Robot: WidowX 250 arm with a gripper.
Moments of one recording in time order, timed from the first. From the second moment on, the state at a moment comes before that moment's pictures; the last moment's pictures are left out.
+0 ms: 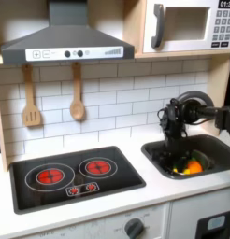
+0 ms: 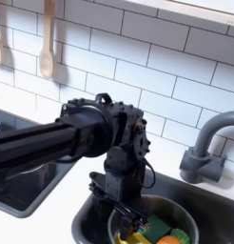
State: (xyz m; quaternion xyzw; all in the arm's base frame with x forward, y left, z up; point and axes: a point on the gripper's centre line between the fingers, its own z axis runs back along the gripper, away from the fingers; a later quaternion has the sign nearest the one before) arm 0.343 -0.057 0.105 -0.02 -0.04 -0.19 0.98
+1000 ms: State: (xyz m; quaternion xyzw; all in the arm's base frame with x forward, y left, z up) arm 0.328 -0.052 0.133 -0.03 -0.09 -0.14 0.99
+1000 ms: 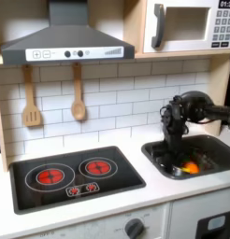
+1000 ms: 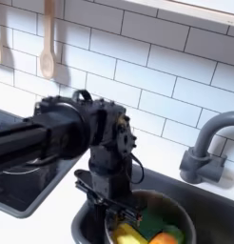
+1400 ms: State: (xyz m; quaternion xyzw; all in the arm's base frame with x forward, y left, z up) arm 0.326 -0.049 0.157 -0.04 -0.10 -0.13 0.99
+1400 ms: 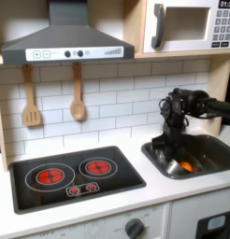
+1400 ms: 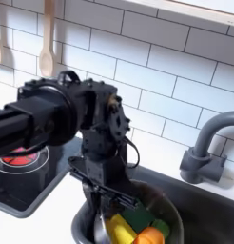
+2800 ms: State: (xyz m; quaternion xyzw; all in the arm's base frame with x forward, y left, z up) arm 0.355 -0.013 0.209 -0.04 -0.16 -0.08 0.98
